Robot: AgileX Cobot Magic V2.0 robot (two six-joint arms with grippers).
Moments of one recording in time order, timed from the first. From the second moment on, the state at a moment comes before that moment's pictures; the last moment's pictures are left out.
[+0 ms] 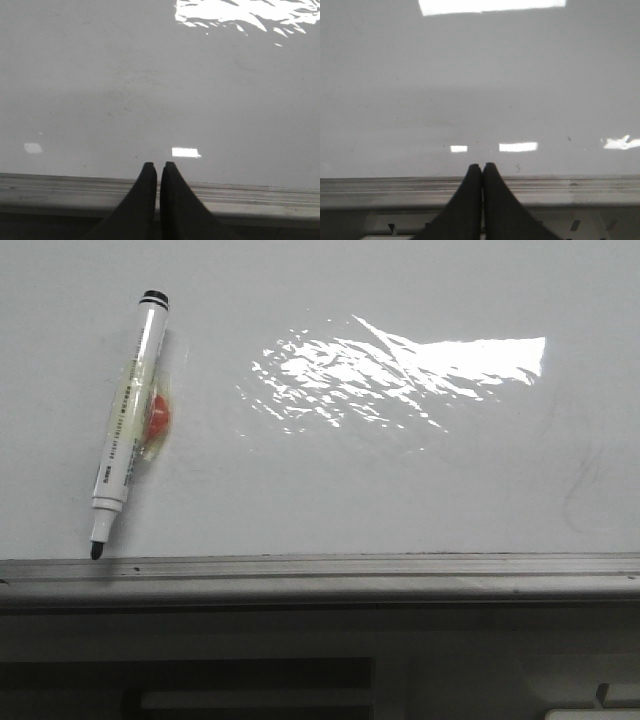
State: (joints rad) left arm -0.05 0.00 0.00 0.06 0.34 -0.12; right arm -0.08 -0.01 0.01 -0.05 0.32 0.03
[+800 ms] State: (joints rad) left arm -0.05 0.00 0.00 0.09 0.28 -0.12; right arm -0.08 -0.01 0.01 -0.05 0.32 0.02
